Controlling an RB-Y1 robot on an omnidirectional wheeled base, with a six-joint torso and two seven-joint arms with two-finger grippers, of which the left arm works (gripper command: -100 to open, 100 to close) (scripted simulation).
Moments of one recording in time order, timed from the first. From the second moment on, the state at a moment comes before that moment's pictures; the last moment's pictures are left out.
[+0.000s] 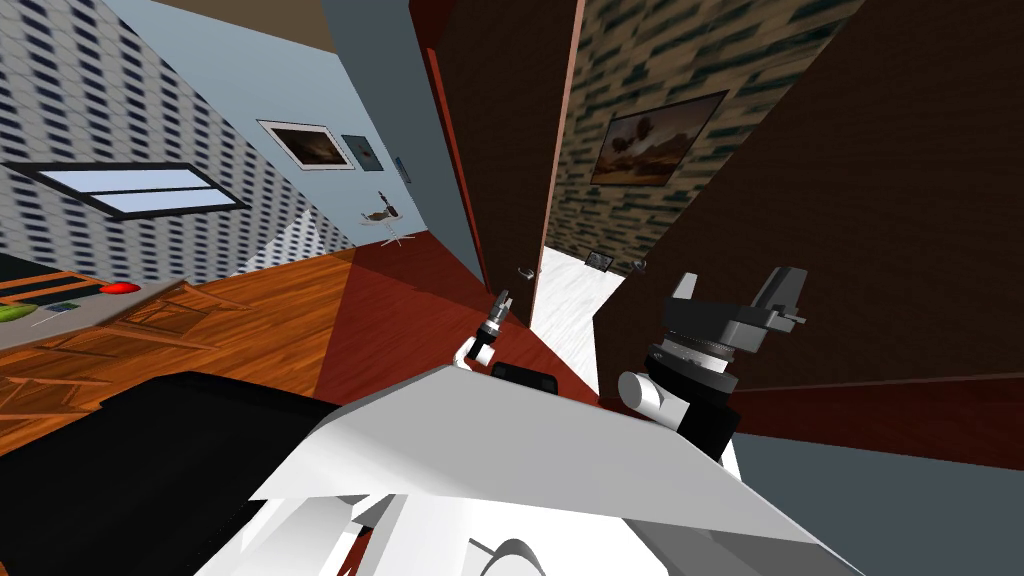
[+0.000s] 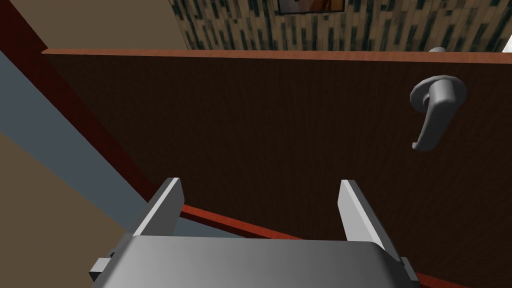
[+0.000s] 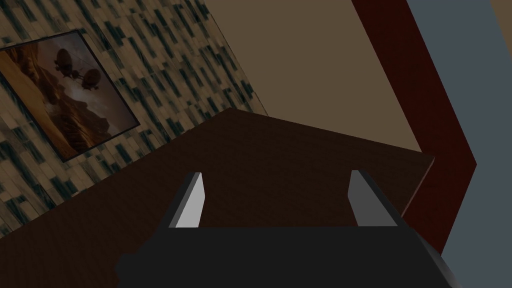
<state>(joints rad) 0.15 0.09 -0.21 -1.37 -0.17 -0.73 0.20</state>
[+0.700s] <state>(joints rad) 0.06 0.08 -0.26 -1.16 -0.19 -0.75 0.22</state>
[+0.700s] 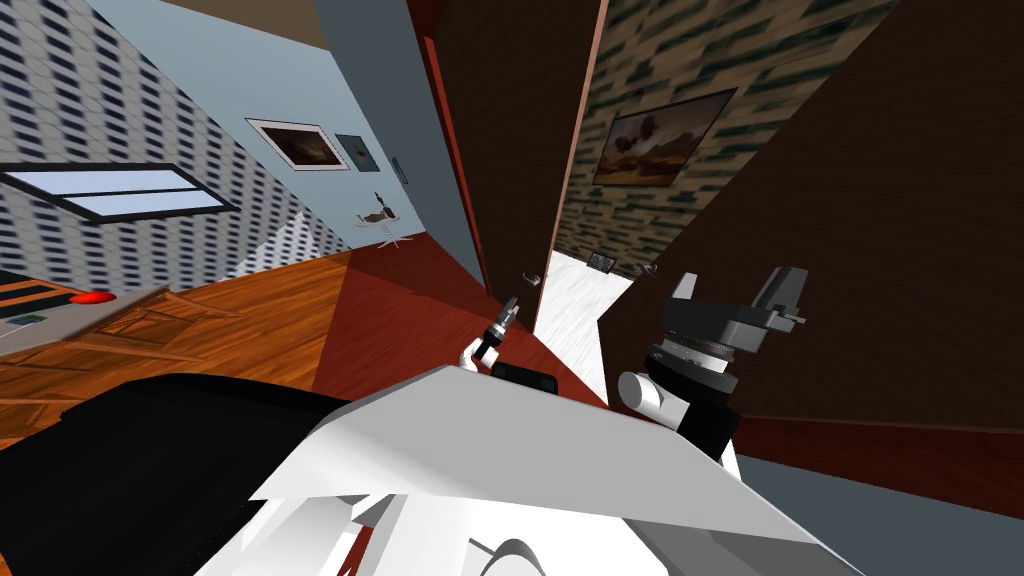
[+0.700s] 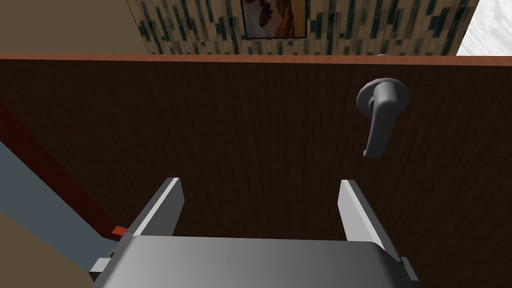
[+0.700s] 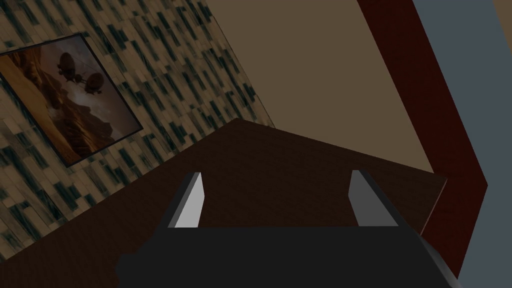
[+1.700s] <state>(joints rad) -0.04 0.06 -0.33 -0.92 -0.21 -0.78 0.23</state>
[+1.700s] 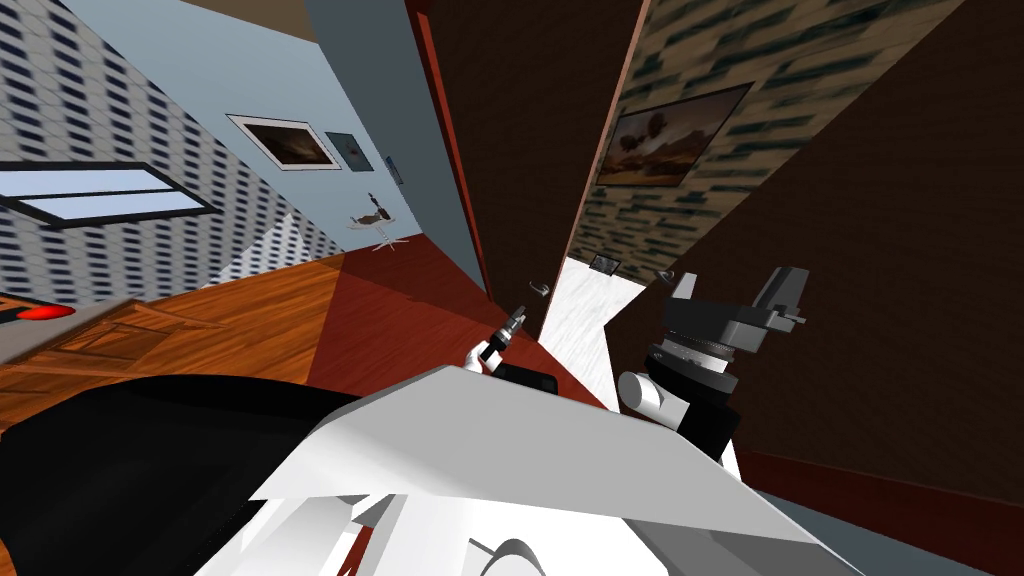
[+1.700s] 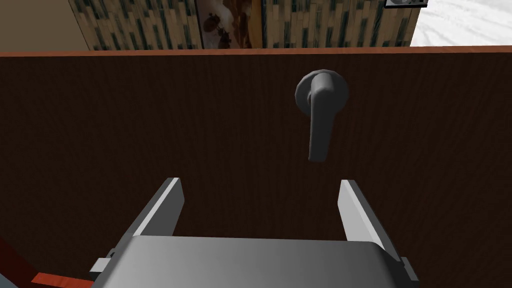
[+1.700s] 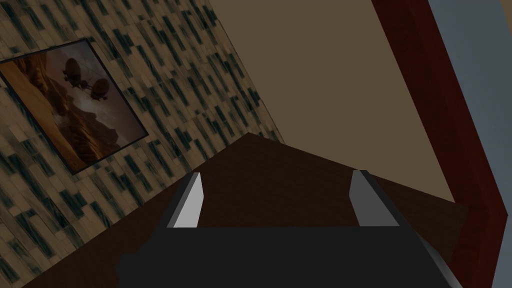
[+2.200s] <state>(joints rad) -0.09 0.05 -0.35 -0.80 -0.22 -0.79 0.23</state>
